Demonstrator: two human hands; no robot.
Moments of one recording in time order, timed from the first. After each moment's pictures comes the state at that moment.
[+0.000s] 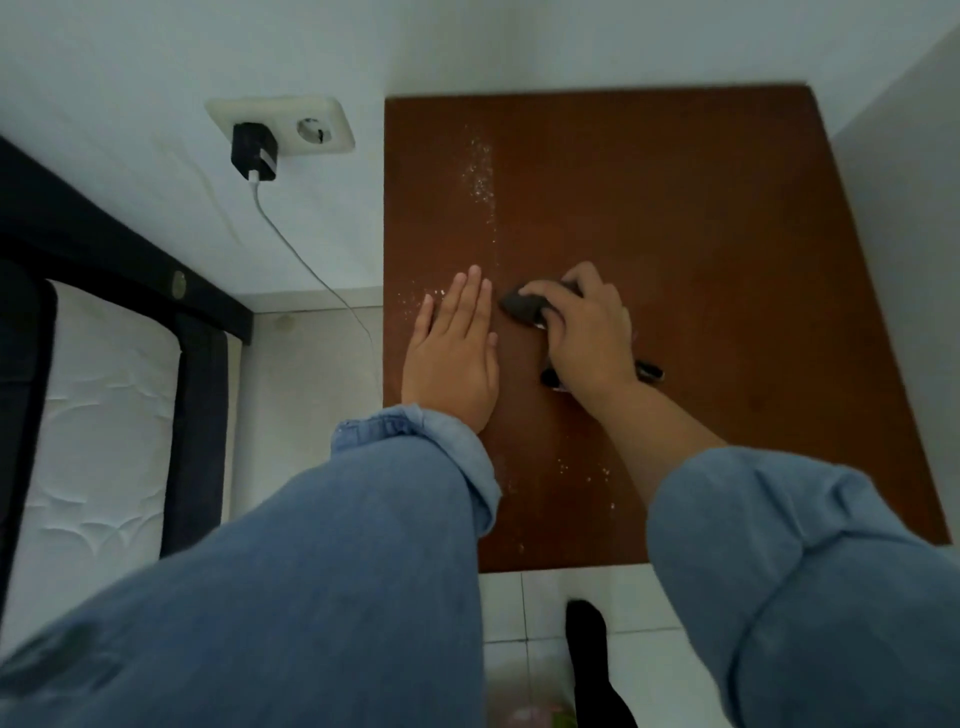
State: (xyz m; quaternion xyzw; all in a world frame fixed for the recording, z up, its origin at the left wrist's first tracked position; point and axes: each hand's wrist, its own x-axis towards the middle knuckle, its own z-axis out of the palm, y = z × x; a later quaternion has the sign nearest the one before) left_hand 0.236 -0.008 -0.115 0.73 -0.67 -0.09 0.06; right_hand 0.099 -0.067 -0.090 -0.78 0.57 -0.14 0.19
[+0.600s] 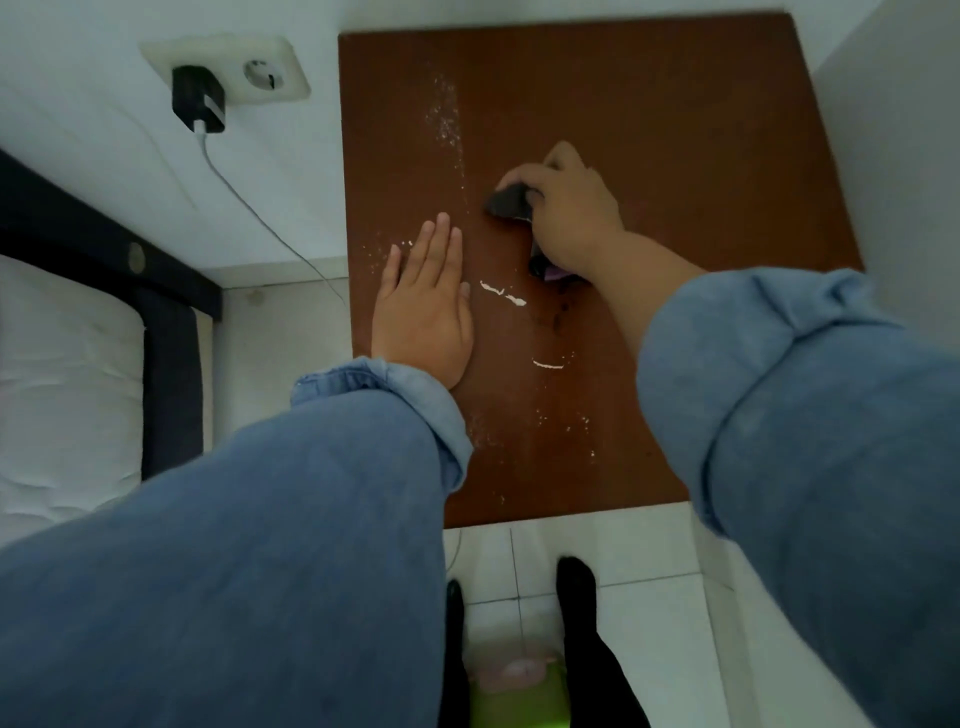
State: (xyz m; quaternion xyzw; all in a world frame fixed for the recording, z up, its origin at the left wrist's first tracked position) left_hand 0.237 -0.008 -0.119 0.73 -0.68 -0.07 0.06; right_hand 0.101 -0.134 -0.082 -0.78 0.57 -0.07 0.25
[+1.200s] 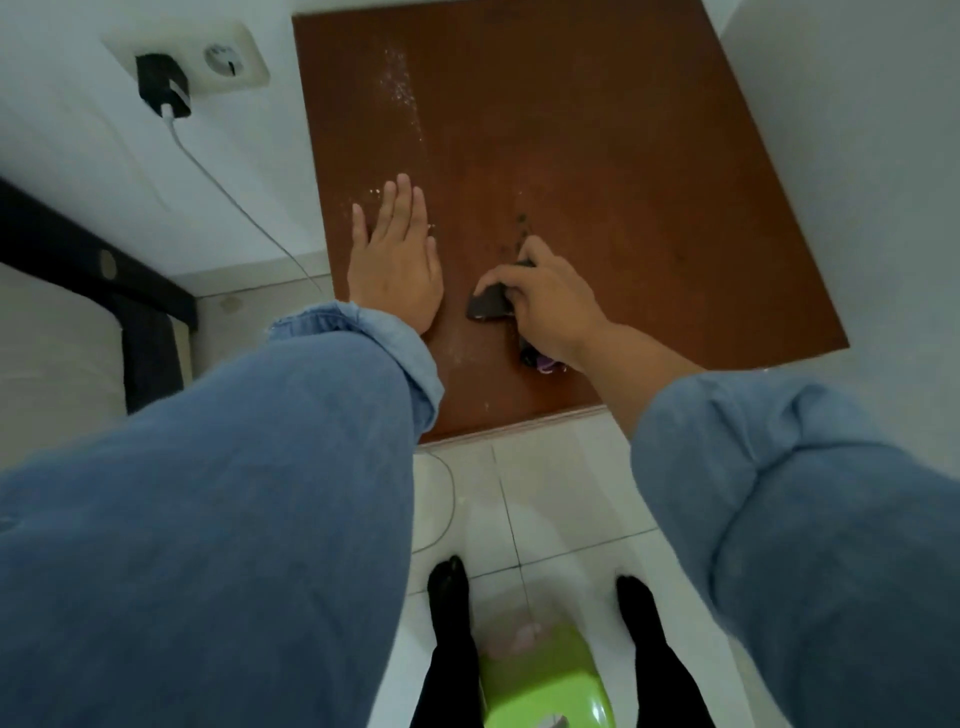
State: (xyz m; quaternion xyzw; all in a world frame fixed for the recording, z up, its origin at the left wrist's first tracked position) left_hand 0.231 0.012 -0.104 0.72 -0.69 -0.07 0.04; right_hand 0.061 0.020 -0.080 -0.79 0.55 -0.05 0.25
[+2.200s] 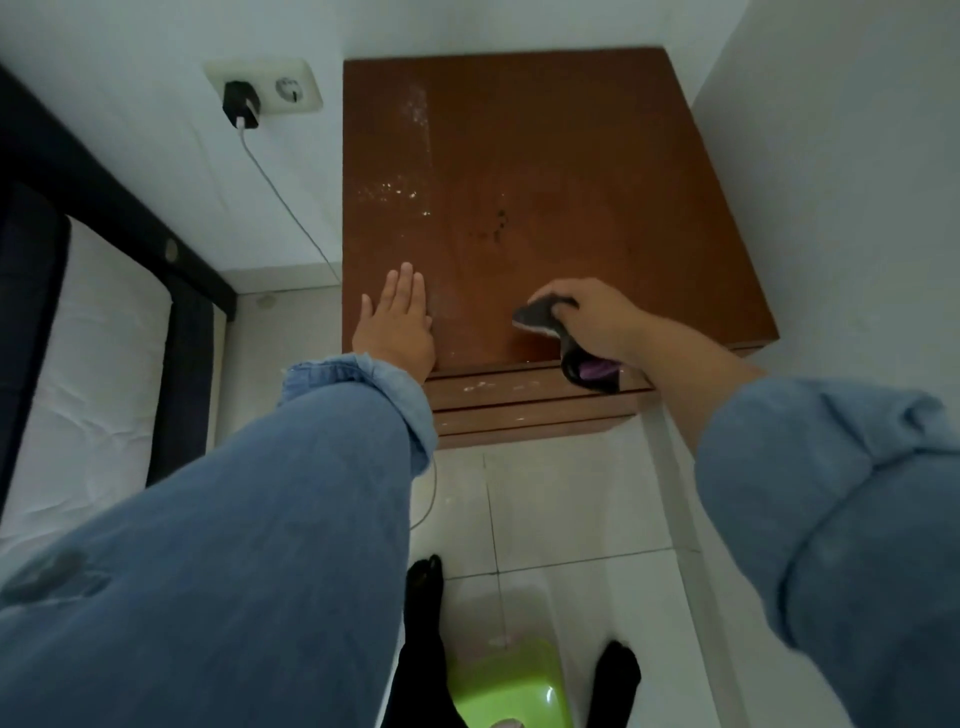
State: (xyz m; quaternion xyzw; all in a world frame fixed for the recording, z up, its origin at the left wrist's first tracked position) left_hand 0.187 0.133 -0.078 0.75 -0.64 -0.17 -0.08; right_hand -0.028 0.072 -0.039 -0.73 0.55 -0.02 0.40
